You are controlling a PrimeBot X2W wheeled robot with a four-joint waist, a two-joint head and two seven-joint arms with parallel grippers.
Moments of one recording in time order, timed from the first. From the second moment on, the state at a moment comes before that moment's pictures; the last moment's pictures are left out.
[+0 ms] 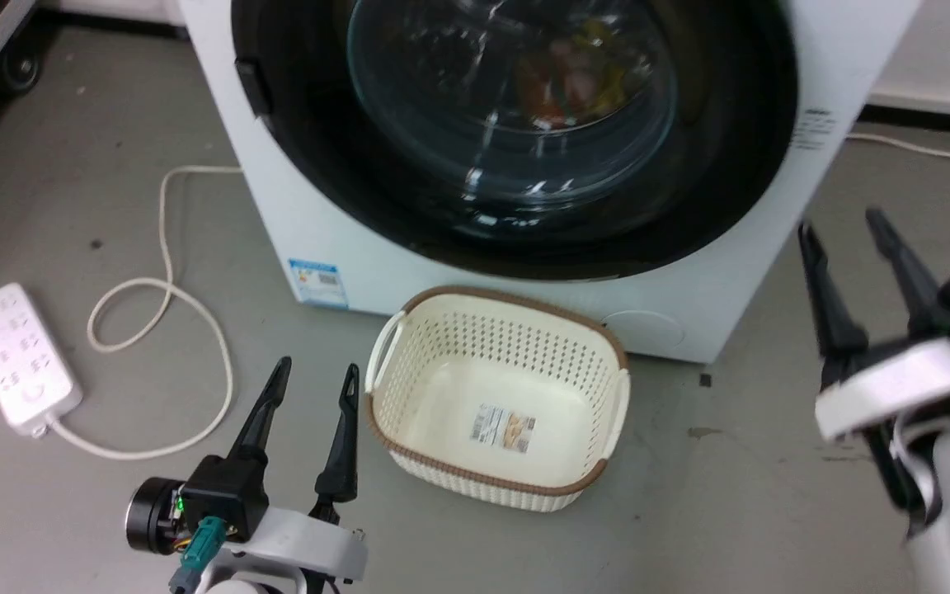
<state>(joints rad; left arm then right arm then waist) -0.09 0.07 -0.11 0.07 -0.11 -0.06 -0.26 -0.43 -0.25 0.06 0.29 0.27 0.13 -0.20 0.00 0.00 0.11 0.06</state>
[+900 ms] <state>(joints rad) -0.01 0.07 -0.11 0.14 -0.12 -0.07 -0.26 0.03 -0.06 -0.06 0.03 0.09 0.13 -0.18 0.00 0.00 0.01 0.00</state>
